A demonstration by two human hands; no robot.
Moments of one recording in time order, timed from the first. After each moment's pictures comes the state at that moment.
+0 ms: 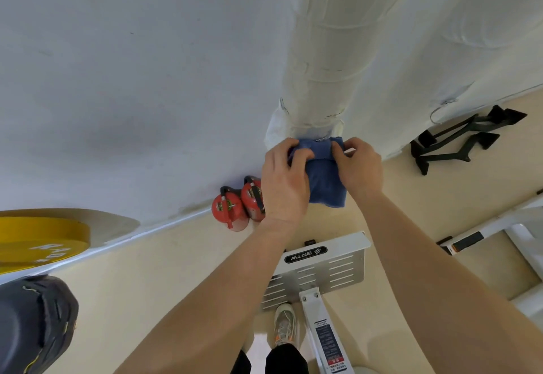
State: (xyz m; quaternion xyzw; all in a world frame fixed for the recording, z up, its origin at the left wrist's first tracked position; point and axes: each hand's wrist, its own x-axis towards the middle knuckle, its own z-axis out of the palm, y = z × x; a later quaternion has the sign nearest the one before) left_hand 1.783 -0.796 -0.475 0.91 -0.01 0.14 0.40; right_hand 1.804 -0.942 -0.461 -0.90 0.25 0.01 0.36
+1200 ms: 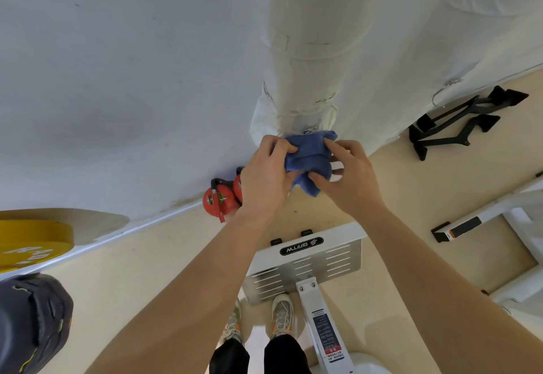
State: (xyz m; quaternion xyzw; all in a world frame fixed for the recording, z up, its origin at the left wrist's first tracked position) left_hand 1.802 -0.781 -0.517 0.94 -0.12 0.08 0.33; right_hand 1.771 -0.955 -0.497 -0.93 0.05 -0.03 0.37
